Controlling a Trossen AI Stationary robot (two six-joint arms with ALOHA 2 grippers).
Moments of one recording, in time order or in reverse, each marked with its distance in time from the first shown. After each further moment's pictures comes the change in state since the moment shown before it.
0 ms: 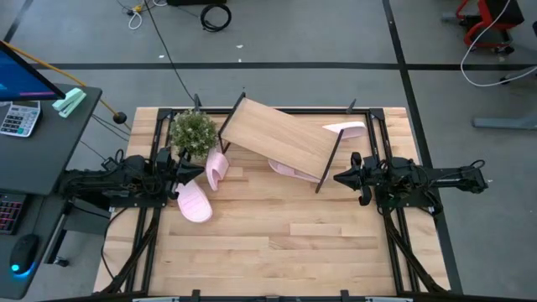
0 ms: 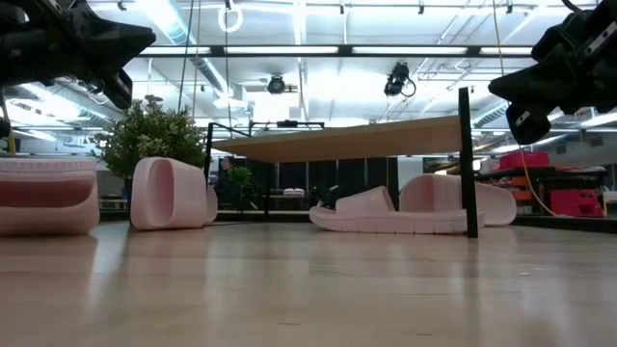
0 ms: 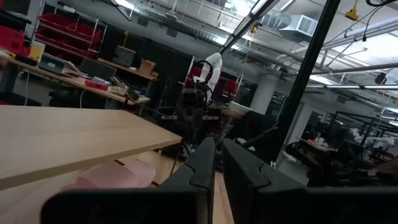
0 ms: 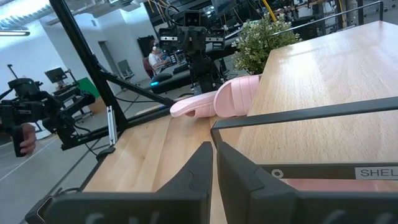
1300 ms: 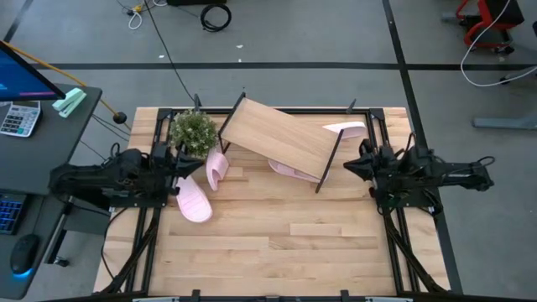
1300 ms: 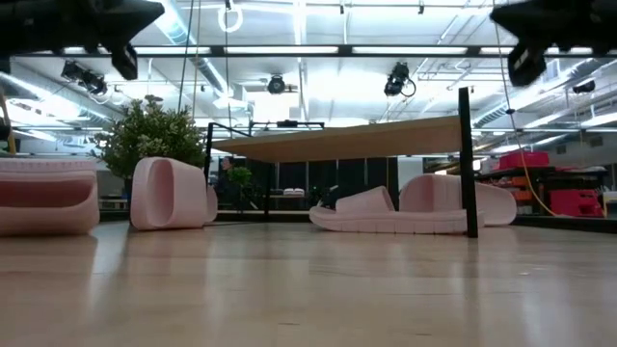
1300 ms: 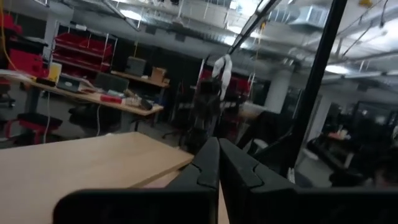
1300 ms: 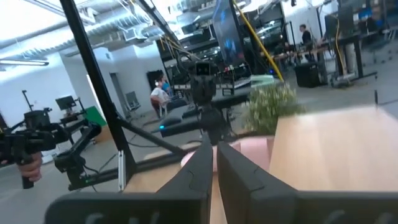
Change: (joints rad) left arm 0.000 0.212 0.174 0.024 -0.038 0.121; right arm -0.001 0.114 0.249 0.037 0.014 -0.073
